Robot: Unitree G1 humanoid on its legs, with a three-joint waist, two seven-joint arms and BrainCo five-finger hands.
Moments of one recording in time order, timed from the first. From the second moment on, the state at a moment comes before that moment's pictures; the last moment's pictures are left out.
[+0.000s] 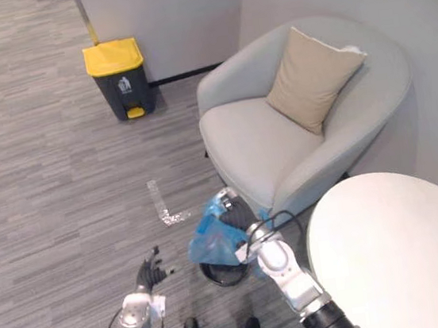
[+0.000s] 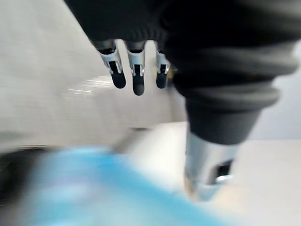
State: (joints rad) left arm 0.04 0.18 -0.22 0.12 -0.04 -0.11 0.19; right arm -0.11 -0.31 0.37 -0.02 -0.06 -0.13 0.01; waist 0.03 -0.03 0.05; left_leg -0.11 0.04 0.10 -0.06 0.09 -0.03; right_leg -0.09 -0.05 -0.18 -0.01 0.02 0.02
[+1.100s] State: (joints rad) left arm -0.03 0.43 -0.44 -0.01 0.18 -0.18 0.01; right arm -0.22 -0.48 0.47 -0.14 0.24 -0.15 0.13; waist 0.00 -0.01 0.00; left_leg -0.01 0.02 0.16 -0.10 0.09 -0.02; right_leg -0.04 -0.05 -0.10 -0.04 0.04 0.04
